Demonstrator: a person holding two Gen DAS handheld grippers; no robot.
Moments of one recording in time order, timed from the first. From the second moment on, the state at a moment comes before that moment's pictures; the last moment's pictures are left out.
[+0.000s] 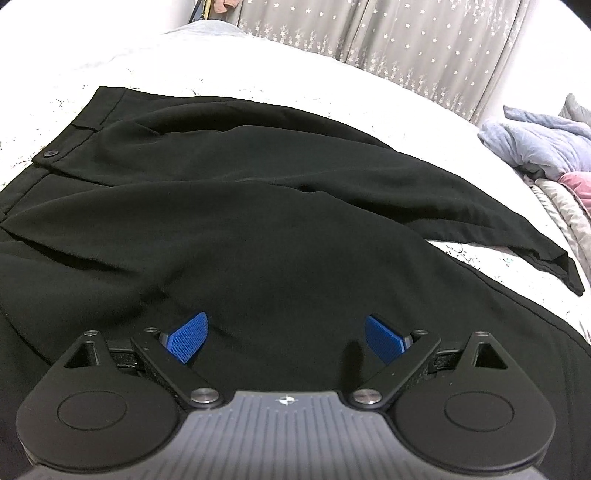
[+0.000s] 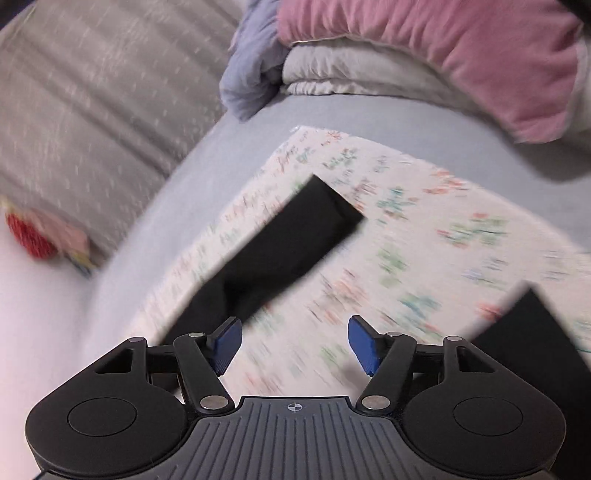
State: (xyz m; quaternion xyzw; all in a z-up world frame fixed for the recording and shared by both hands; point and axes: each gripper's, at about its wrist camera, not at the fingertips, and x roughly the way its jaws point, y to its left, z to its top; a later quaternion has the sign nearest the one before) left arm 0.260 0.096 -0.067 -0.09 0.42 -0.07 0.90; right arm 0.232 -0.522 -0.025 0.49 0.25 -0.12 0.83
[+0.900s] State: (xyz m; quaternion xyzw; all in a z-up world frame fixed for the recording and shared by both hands) left arm 0.262 0.090 -0.071 -0.06 0.41 -0.08 0.91; right arm 0.315 -0.519 0.135 0.27 0.14 -0.13 0.95
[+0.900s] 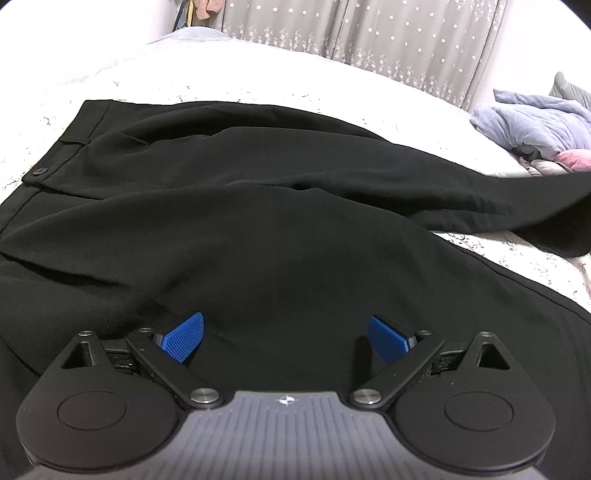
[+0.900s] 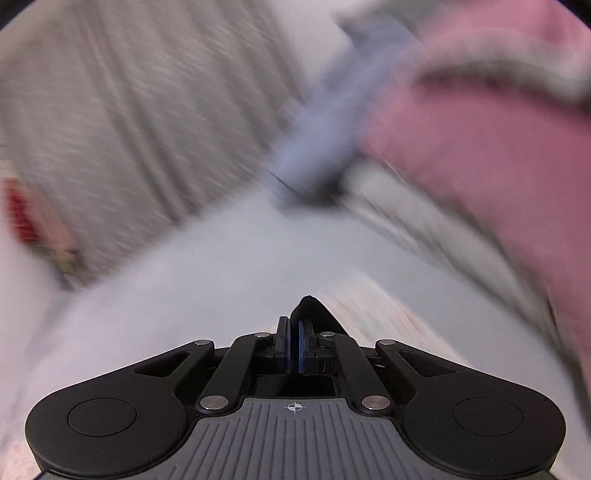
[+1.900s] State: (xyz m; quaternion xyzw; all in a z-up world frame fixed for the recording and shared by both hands) left arm 0.266 0.103 -0.065 -0.09 0.42 -0.08 0.90; right arm 0.220 -0.516 0.040 0.05 0.30 -0.13 0.94
